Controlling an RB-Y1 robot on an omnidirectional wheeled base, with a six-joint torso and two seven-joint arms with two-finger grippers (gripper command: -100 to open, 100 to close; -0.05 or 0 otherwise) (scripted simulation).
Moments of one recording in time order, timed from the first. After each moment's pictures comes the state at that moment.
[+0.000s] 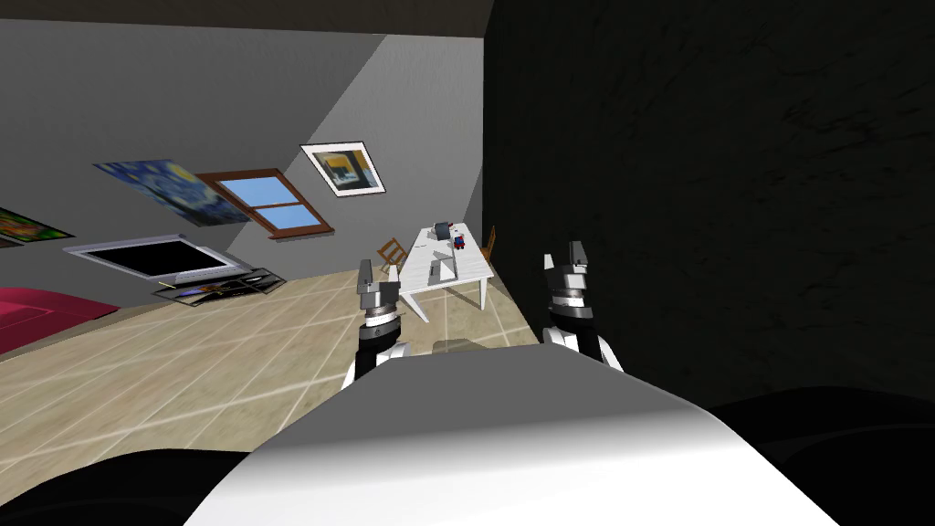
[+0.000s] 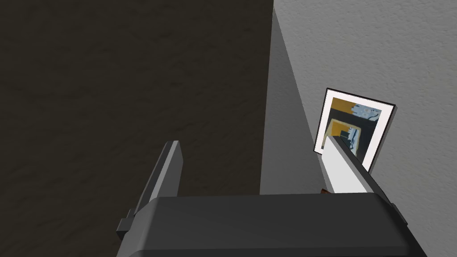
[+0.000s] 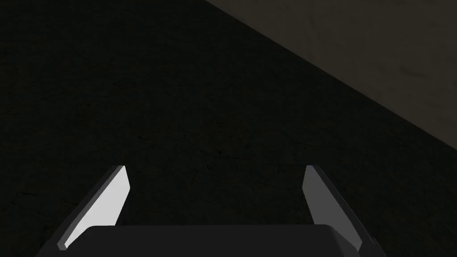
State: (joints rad) left arm 0.53 0.04 -0.04 -2.29 -0.06 -0.54 0.11; right arm 0.52 0.02 -0.07 -2.25 0.08 -0.51 -0.13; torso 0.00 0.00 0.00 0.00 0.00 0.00
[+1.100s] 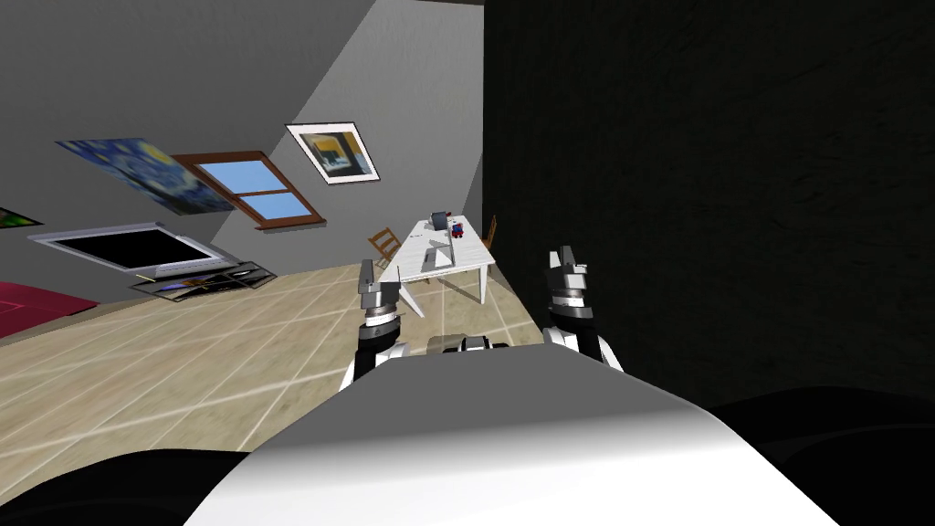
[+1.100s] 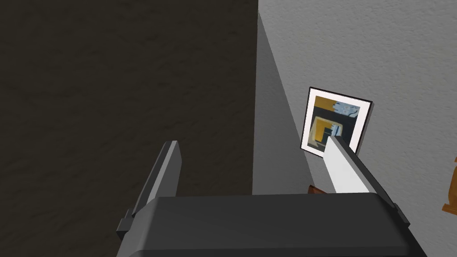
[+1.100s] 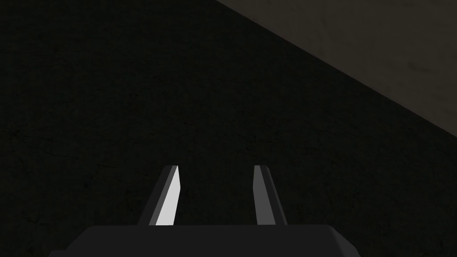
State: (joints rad) left arm 0.53 0.06 -0.04 -2.29 -0.06 -0.53 0.11; right arm 0.52 0.02 -0.07 -2.25 0.08 -0.51 -0.13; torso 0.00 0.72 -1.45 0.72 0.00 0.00
